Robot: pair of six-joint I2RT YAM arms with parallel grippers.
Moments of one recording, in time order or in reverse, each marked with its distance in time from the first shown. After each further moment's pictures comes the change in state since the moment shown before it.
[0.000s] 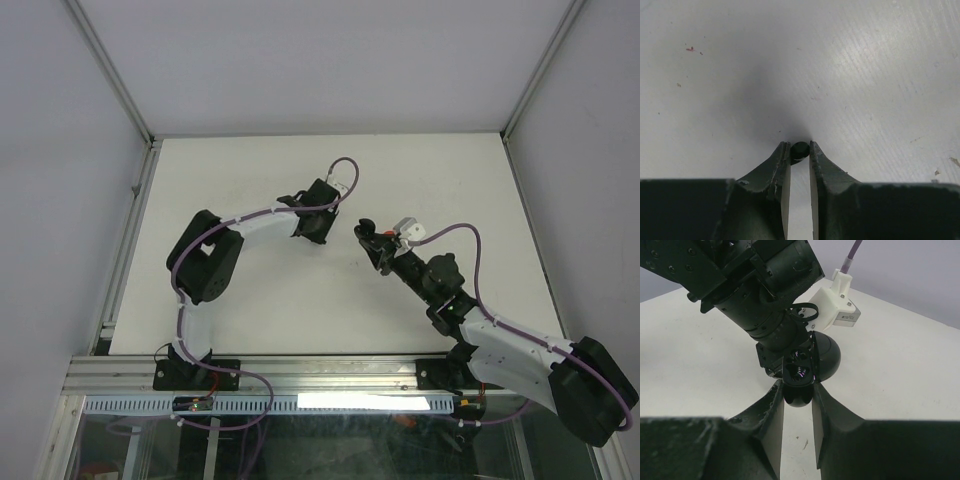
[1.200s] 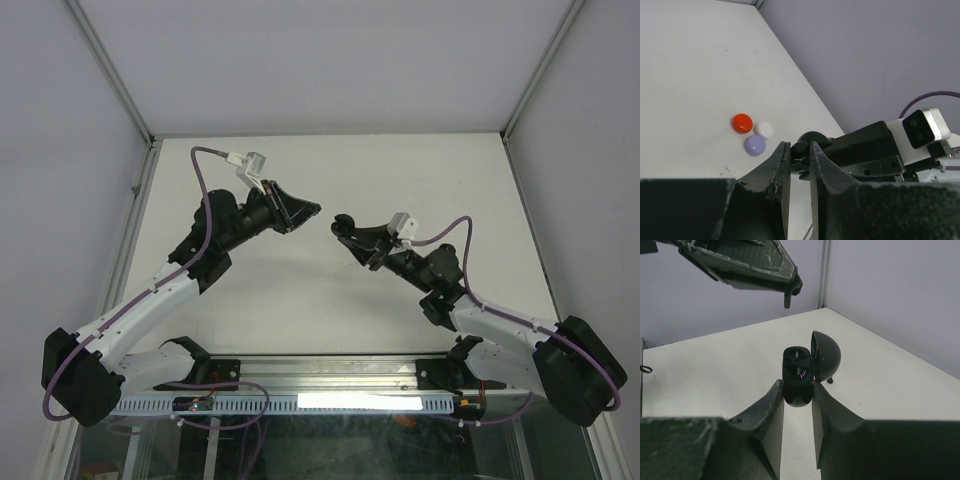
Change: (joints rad) left arm 0.095 -0.944 -0.547 0.567 0.381 -0.564; right arm -0.002 0.132 0.074 0.248 -0.284 0.054
